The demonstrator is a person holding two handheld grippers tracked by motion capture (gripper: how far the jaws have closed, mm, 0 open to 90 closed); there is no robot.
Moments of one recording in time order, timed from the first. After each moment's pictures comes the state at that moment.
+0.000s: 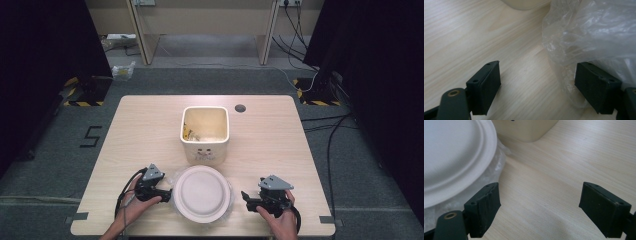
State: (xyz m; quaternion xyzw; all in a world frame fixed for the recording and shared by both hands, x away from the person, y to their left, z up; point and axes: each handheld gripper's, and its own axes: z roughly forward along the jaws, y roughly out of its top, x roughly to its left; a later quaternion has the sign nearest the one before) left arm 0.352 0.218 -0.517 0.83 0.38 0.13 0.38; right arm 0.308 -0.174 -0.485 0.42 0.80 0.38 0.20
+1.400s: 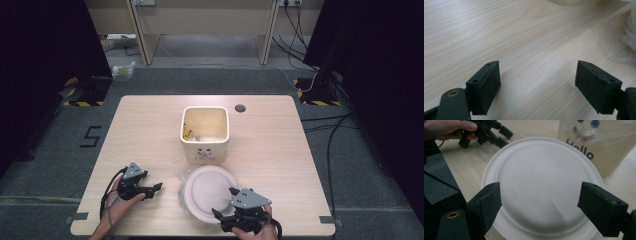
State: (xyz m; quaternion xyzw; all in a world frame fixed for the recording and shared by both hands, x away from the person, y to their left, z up) left arm 0.349 0.277 -0.523 0.80 0.43 0.16 0.39; right arm 0.259 -0.103 -0.449 0.30 0.83 0.45 0.16
